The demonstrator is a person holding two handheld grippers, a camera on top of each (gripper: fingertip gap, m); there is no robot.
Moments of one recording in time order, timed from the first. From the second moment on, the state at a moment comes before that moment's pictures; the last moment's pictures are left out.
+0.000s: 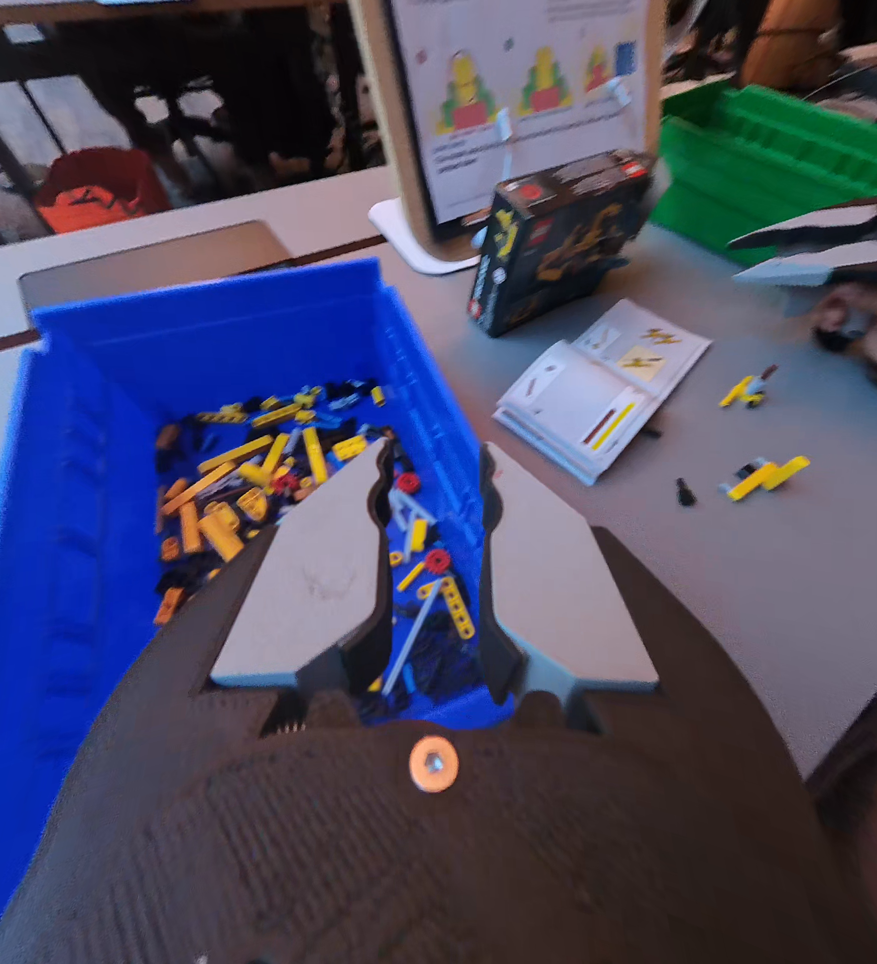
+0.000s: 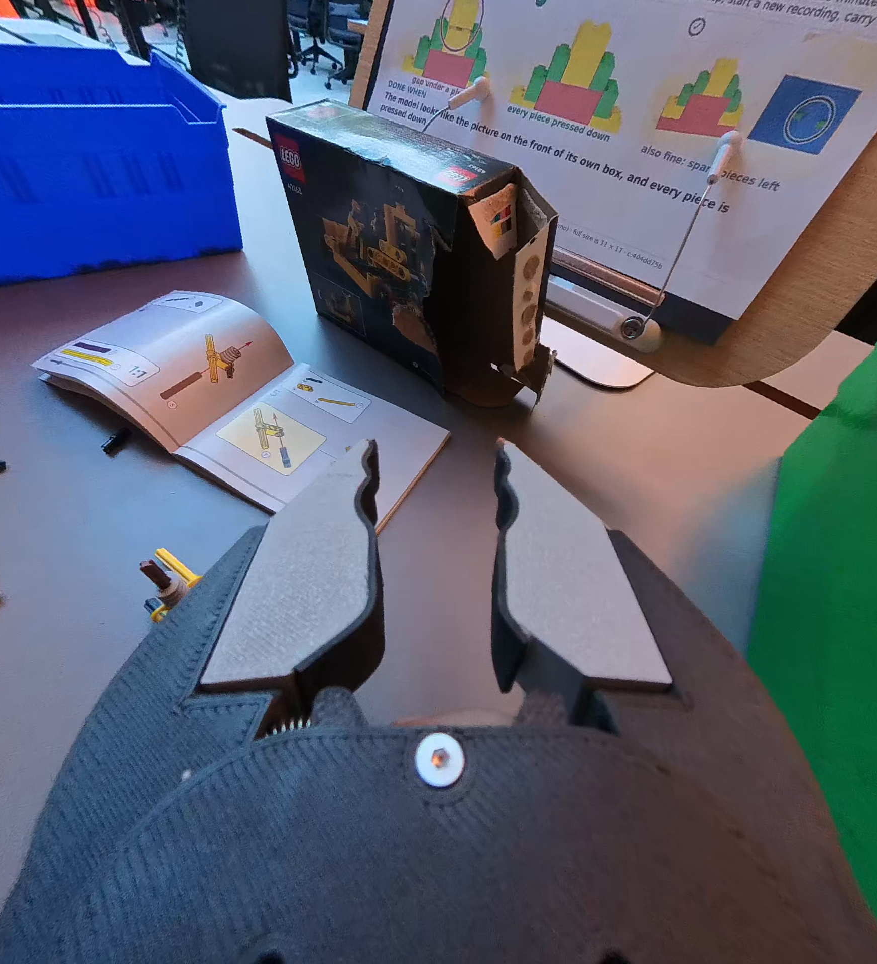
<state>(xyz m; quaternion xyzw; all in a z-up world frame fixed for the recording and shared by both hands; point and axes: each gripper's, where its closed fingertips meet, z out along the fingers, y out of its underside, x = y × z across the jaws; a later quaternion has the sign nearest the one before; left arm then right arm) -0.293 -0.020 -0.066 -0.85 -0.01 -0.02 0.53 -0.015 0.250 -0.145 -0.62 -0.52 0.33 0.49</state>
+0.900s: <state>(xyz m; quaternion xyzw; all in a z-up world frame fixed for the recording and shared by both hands) -0.301 0.056 -0.125 -0.87 0.00 -0.15 0.46 -0.028 0.270 -0.141 -0.61 -0.51 0.32 0.52</state>
